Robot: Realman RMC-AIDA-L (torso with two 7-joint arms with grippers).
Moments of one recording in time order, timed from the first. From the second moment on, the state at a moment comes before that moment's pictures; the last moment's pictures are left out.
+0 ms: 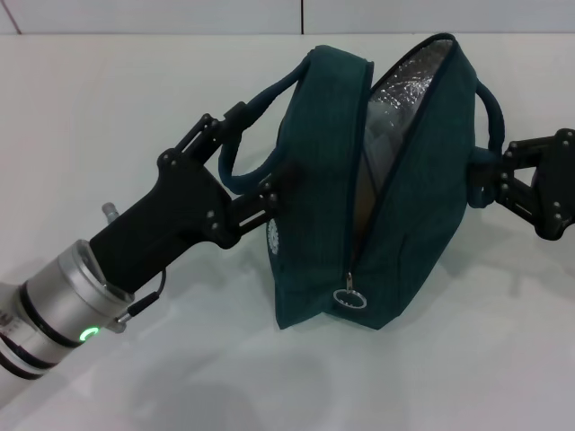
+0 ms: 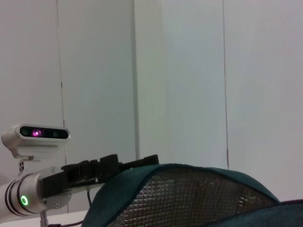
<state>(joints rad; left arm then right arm) -0.45 -2.09 2.83 0.06 -0.70 1.77 -0.58 0.46 2.01 -0.79 -0.61 -1.67 -1.71 1.06</state>
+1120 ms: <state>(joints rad) -0.45 -2.10 2.84 0.18 -0.66 1.61 -0.50 0.40 2.01 -0.78 -0.66 -1.70 -1.75 1.09</state>
